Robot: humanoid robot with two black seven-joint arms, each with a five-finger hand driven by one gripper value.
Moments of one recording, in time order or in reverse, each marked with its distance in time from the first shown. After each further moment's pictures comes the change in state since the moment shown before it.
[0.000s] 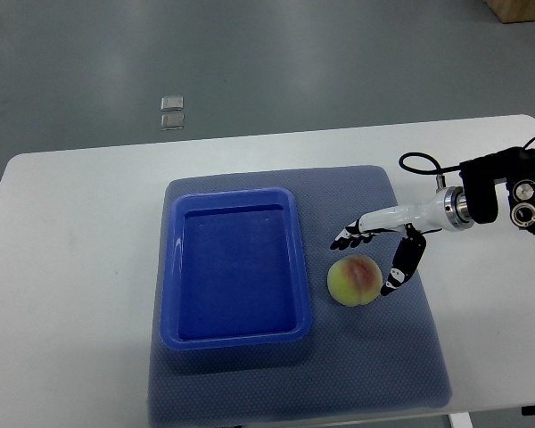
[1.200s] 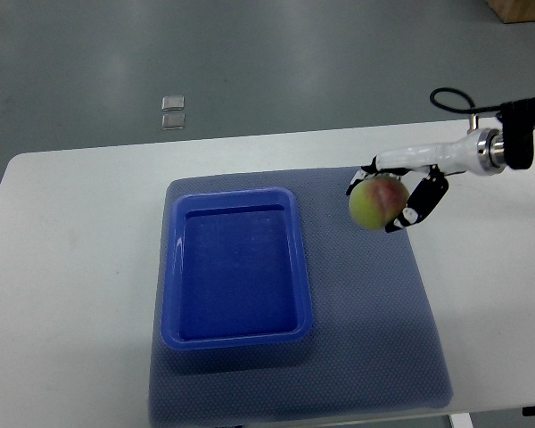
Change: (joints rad) left arm 0.001 0.000 0.000 0.002 0.000 0.001 0.000; right arm 0.159 -0.190 0.153 0.016 -0.022 0.103 0.045
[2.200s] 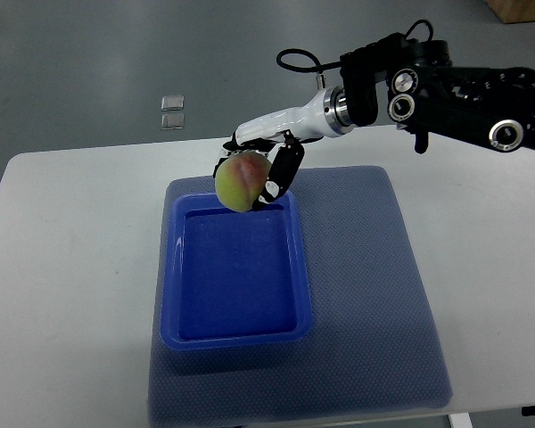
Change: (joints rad) left arm 0.001 0.000 0.000 0.002 0.000 -0.001 0.000; right arm 0.056 0.681 0.040 -0.431 0.078 0.040 -0.037
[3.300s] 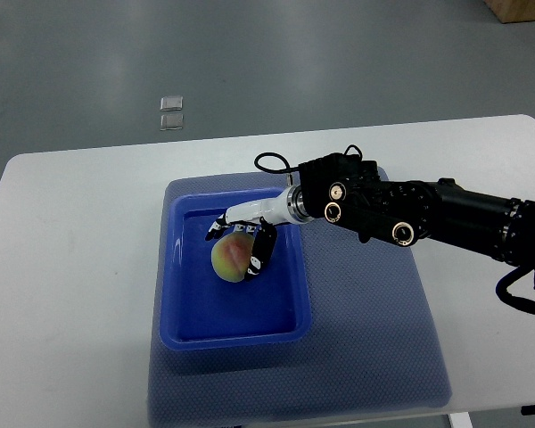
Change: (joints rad) left arm 0.003 0.000 0.002 0.006 -0.002 0.002 0.000; right arm -0.254 0.237 0.002 -0.261 -0.140 -0.084 0.009
